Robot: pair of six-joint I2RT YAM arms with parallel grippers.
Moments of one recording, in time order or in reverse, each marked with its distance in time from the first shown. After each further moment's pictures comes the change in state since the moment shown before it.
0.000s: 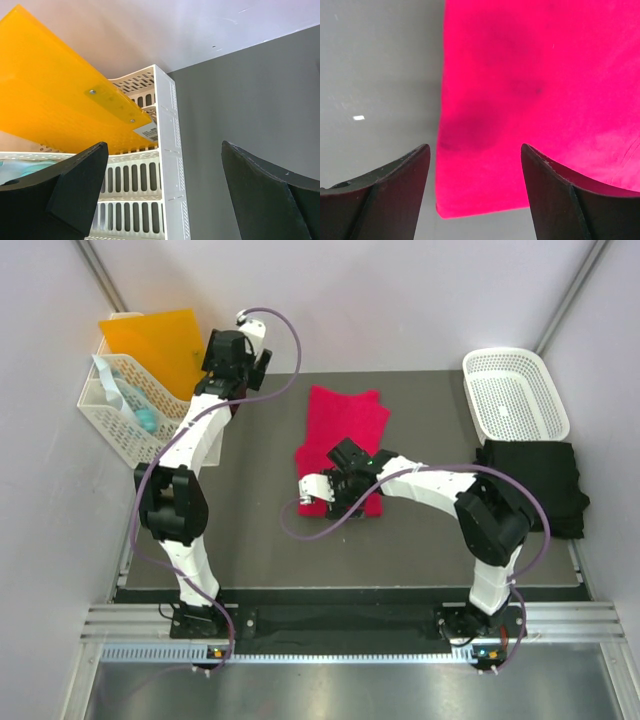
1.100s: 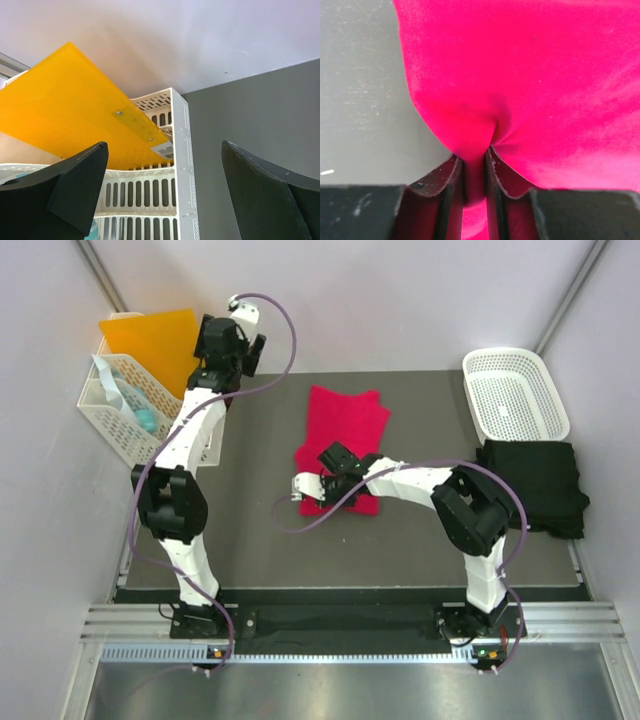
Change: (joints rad) left arm 0.017 0.007 0.085 0.005 0.010 0.021; right arm 0.017 0.123 0.030 0.119 0.033 0.101
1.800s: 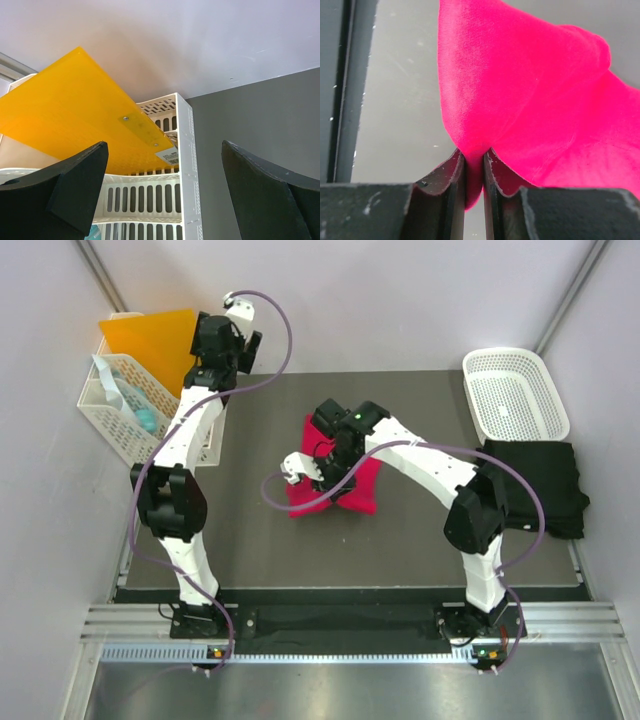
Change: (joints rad) left arm 0.027 0.020 0.034 0.014 0.026 0.001; right arm -0.006 0.031 0.594 -0.800 -0.332 -0.230
